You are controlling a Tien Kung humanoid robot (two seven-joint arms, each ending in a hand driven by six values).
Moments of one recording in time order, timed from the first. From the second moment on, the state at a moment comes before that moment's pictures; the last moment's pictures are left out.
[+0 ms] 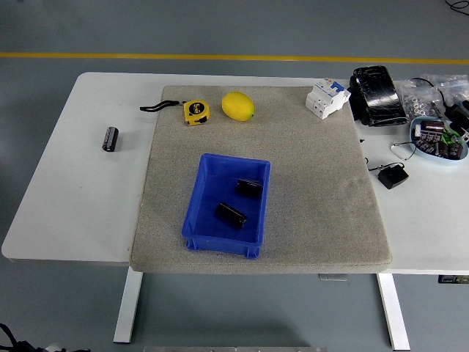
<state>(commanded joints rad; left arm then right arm) -0.21 0.07 -0.99 -0.19 1.53 0.03 0.25 0.04 -0.23 1.70 1.40 -0.90 0.13 0.06</state>
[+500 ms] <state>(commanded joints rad) -0.20 0.08 -0.92 -0.19 1.50 0.01 0.23 0.00 -0.20 1.73 1.44 -0.91 0.14 0.06</state>
